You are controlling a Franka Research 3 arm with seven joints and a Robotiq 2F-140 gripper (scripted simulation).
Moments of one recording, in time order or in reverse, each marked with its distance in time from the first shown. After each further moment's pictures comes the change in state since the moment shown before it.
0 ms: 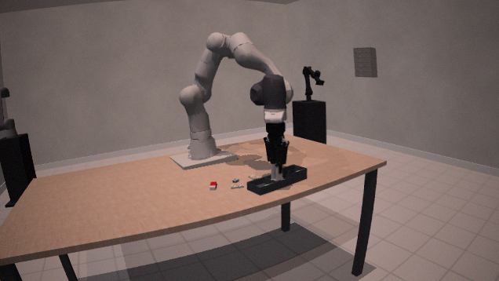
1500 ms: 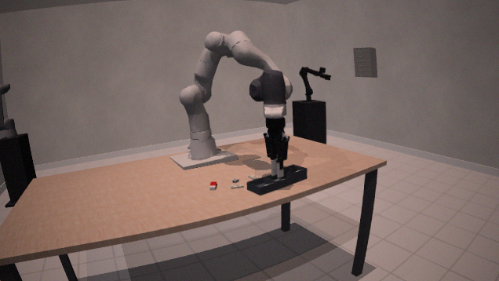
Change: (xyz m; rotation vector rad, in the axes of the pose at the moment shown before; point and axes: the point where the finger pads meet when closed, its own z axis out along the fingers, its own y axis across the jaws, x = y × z) arm 0.001 -0.005 -0.018 0.013 -0.005 -0.011
